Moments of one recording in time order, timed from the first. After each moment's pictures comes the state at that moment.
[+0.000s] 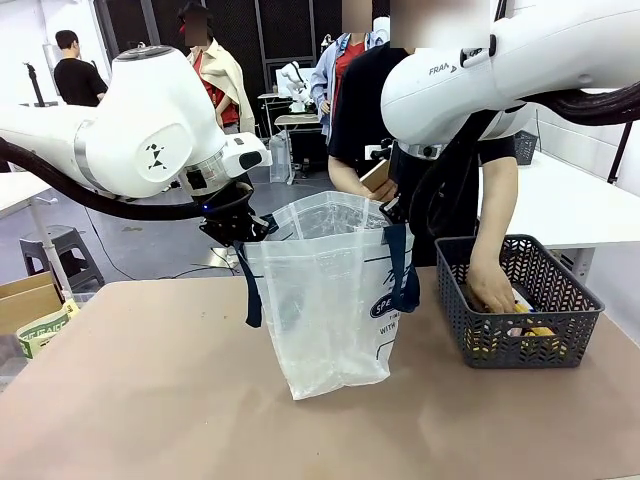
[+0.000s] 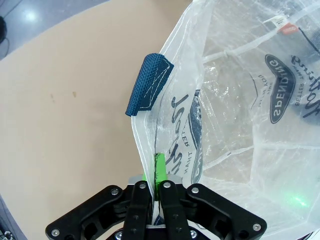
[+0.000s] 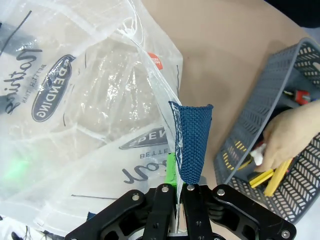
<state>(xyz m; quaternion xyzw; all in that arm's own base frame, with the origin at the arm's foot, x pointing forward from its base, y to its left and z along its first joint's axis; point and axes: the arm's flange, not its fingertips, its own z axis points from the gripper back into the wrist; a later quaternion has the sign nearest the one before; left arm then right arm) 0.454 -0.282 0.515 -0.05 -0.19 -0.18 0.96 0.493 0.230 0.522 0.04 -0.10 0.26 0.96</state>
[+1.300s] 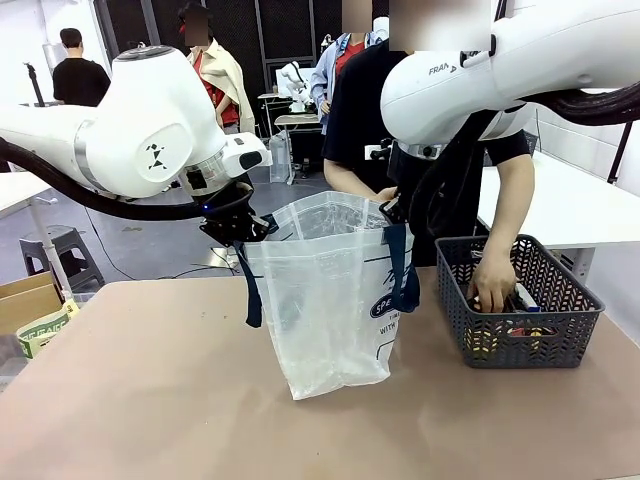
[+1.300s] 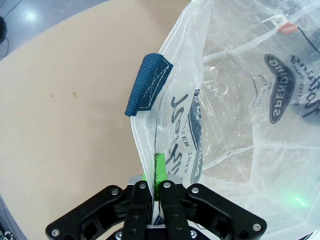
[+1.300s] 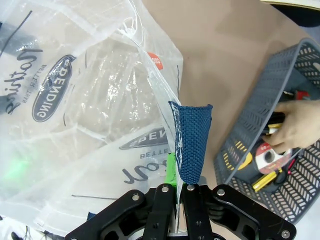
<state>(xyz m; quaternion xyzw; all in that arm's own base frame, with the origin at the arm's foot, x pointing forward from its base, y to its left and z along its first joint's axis) 0.454 -0.283 0.515 -0.05 -0.19 -0.19 0.96 0.493 0.230 0.522 0.04 -0.10 0.26 0.96</state>
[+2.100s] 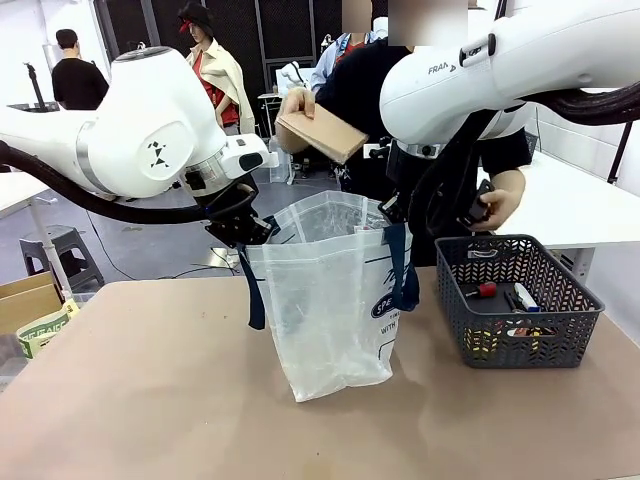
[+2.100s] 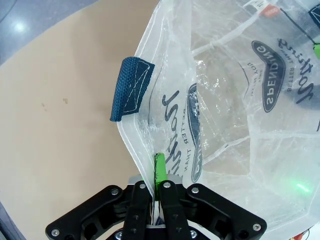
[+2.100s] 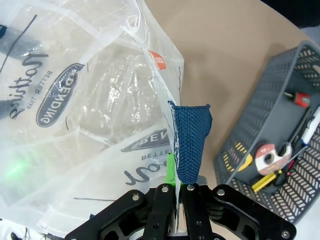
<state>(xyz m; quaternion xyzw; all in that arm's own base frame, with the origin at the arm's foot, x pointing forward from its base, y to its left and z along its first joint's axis) 0.453 -0.286 0.513 -0.06 -0.18 -0.23 0.96 0.493 0.232 0.524 0.04 -0.11 0.26 0.96</state>
